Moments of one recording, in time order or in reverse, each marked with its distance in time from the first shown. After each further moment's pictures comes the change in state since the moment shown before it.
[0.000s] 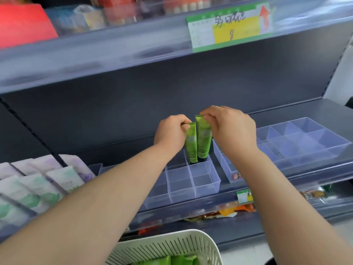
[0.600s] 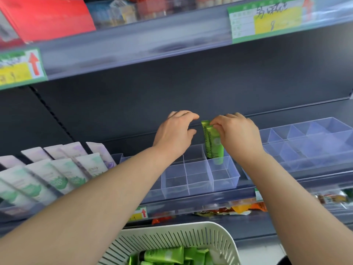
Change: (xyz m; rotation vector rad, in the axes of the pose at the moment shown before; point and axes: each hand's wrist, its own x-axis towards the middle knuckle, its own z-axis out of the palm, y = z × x) left_hand -0.031 -0.027 -0.040 0.296 0.019 0.257; right_hand -0.012 -0.010 0.031 -0.100 -0.142 -0.120
